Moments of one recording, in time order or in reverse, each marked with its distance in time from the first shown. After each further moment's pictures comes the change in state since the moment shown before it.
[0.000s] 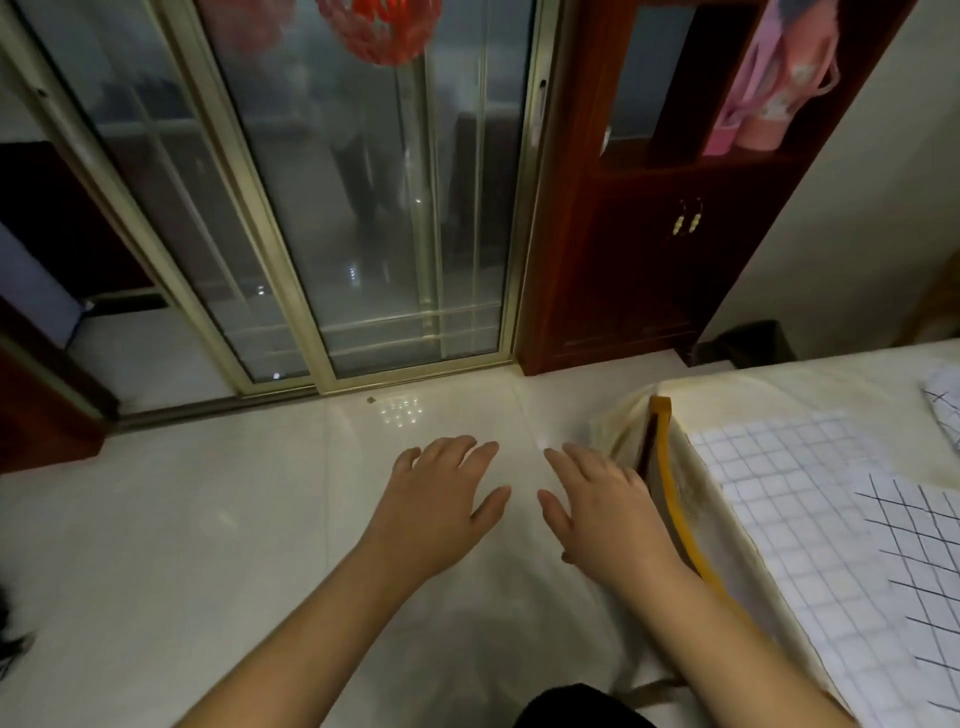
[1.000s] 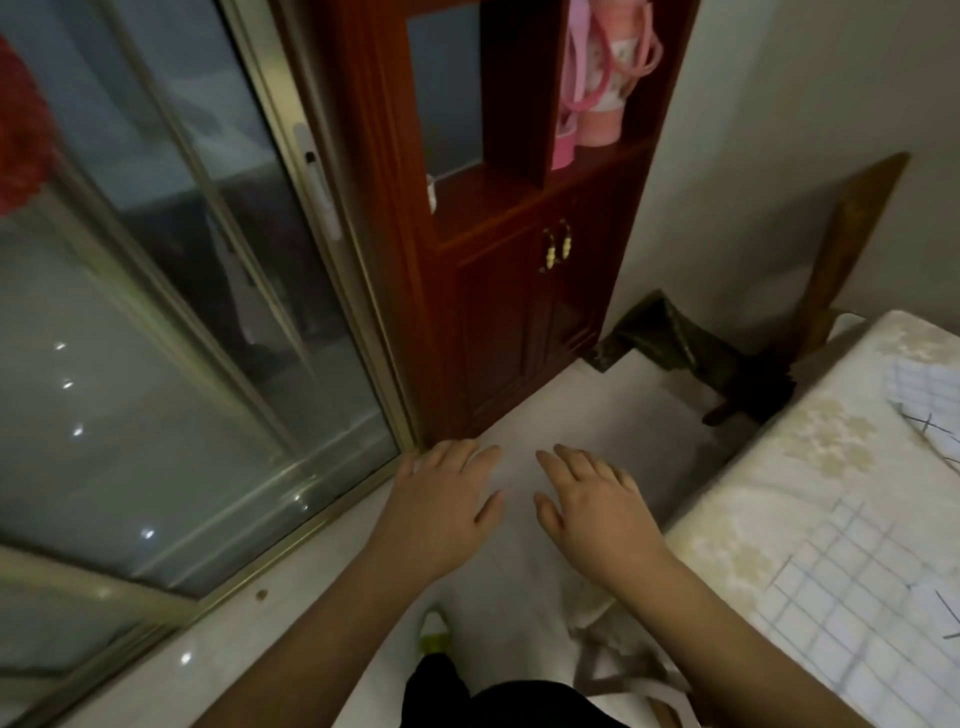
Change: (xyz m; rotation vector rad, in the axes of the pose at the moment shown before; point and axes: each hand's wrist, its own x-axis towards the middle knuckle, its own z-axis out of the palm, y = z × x) left_hand 0.521 0.000 -0.017 0.100 -0.107 0.447; right_hand 0.390 0.193 -0.053 0.111 0.015 0.377
